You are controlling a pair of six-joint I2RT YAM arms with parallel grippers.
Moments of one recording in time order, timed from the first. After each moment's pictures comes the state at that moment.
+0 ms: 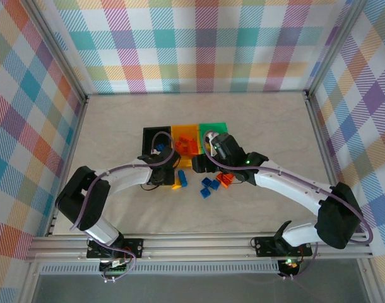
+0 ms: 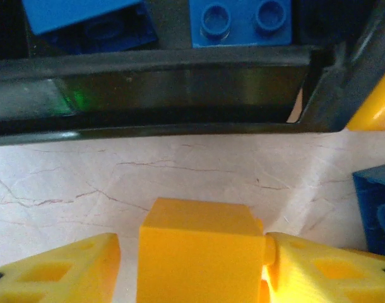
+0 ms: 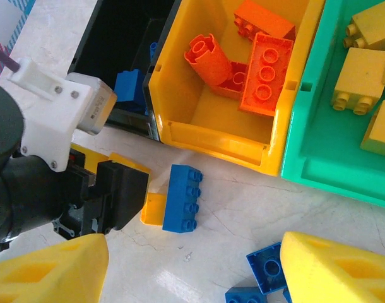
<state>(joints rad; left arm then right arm) -0.64 1.60 0.87 -0.56 -0.26 -0.64 0.81 1.36 0.99 -0.36 -0.05 0.52</state>
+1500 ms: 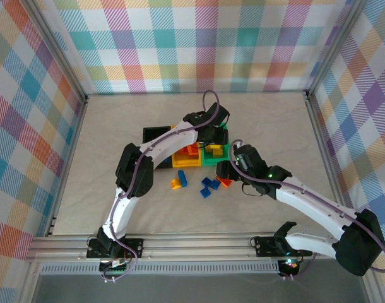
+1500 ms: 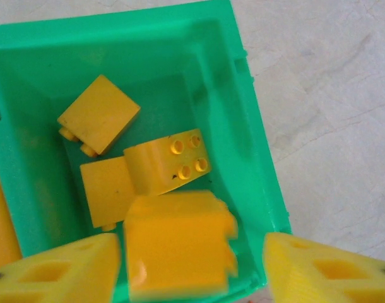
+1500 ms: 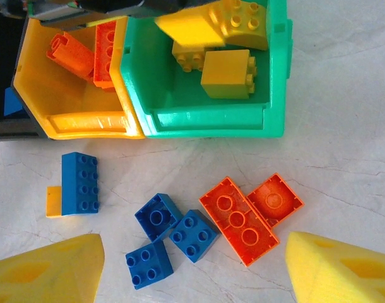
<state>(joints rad) -0.76 2.21 2.01 -0.83 -0.09 -0.62 0.71 1.10 0.76 -0.46 0.10 0.62</state>
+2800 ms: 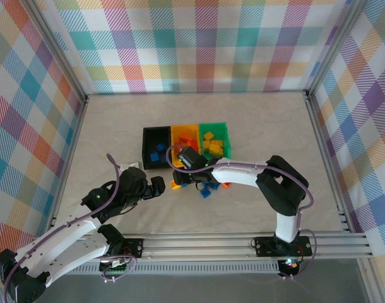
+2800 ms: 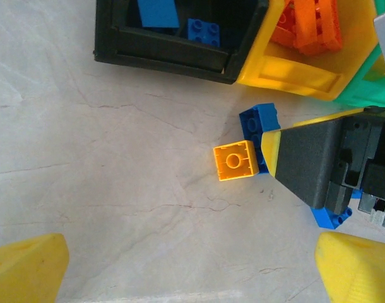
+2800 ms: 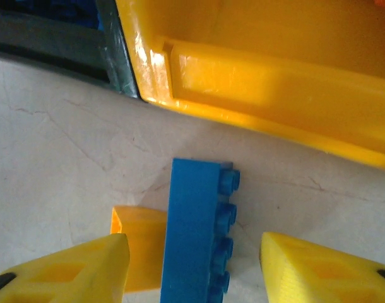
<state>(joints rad) -0.72 0.73 0.62 -0.76 -0.22 -0.85 0.96 1.87 1.17 -0.28 0.01 0.60</state>
